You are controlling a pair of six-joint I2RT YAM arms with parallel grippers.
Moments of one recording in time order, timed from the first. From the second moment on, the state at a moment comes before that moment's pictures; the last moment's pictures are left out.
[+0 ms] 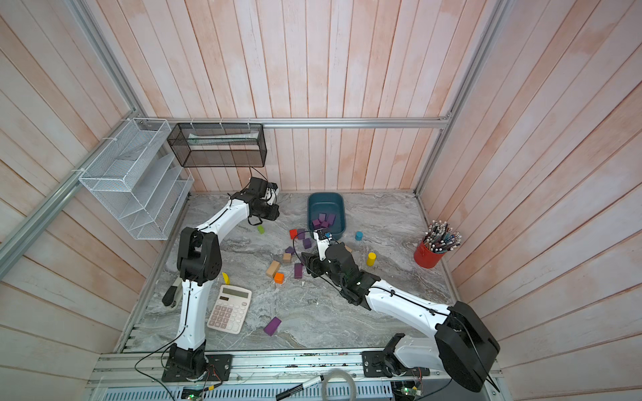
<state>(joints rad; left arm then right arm) -0.30 2.31 2.03 -0.67 0.15 0.03 0.80 1.24 0.67 0.15 0.13 0.34</state>
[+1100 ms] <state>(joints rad) -0.56 2.32 2.14 -0.52 0.23 -0.04 0.79 0.95 0.51 -0.07 0.36 0.48</state>
